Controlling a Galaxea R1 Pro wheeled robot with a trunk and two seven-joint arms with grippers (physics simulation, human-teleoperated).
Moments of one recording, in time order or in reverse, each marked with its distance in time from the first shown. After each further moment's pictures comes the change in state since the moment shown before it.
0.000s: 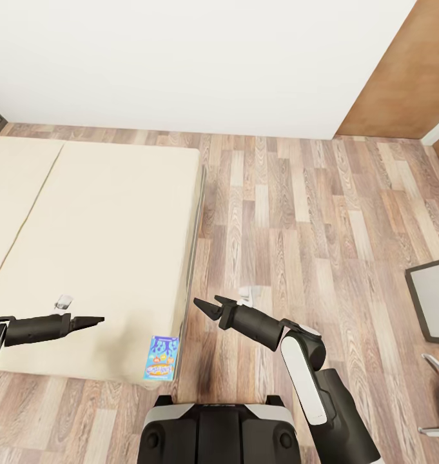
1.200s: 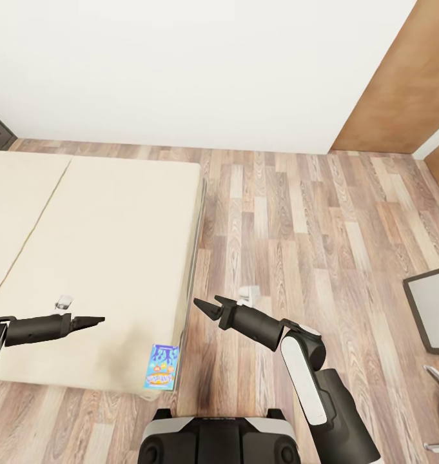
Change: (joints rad) left arm 0.000 -0.002 -0.001 0.000 0.000 0.001 0.000; right arm 0.000 0.000 0.000 0.000 0.002 0.000 0.000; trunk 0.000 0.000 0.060
